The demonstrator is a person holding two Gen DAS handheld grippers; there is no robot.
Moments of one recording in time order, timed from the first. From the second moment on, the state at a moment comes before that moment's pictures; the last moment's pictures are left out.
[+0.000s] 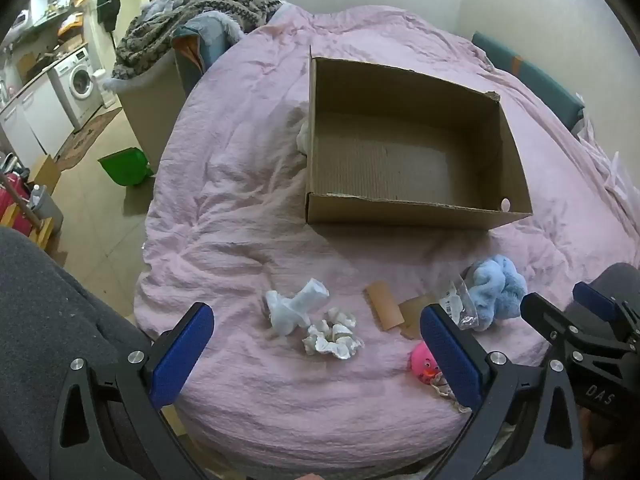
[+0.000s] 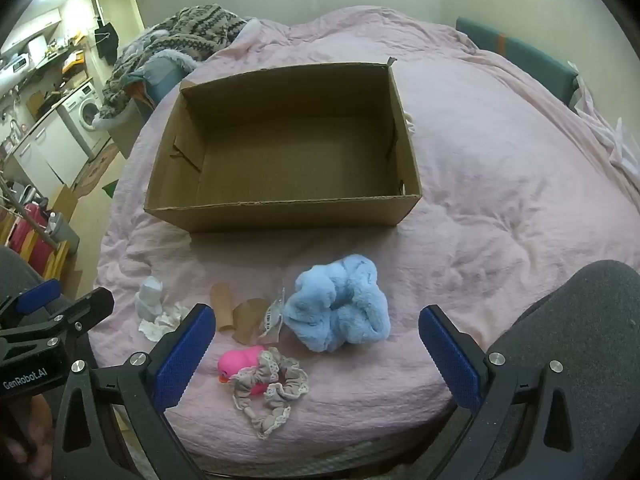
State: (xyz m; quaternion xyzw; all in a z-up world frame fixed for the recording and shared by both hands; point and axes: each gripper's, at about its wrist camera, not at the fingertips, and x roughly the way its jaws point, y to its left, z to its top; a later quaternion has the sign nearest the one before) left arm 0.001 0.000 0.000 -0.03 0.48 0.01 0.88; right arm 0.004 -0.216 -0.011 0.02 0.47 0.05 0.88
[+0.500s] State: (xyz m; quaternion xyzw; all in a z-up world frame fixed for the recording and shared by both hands) left arm -0.007 0.003 0.009 -0.03 0.48 0.01 0.88; right arm 0.004 -0.216 -0.011 0.02 0.46 0.05 0.88
